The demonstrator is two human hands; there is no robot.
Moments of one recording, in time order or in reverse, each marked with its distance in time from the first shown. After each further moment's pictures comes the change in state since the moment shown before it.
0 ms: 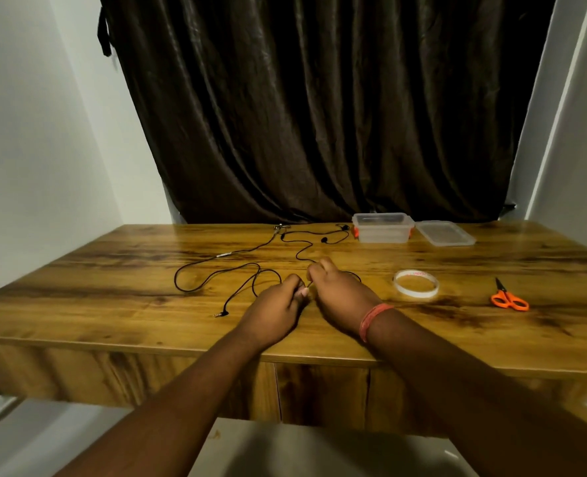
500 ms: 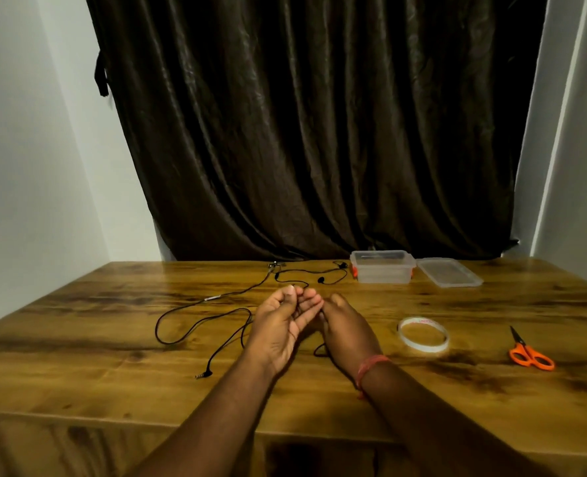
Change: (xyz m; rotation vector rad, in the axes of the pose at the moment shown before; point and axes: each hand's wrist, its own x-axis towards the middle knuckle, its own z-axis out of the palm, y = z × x) left_hand 0.067 0.031 0.002 -1.547 0.249 -0.344; right_hand 0.034 0.041 0.038 0.147 0.216 0.189
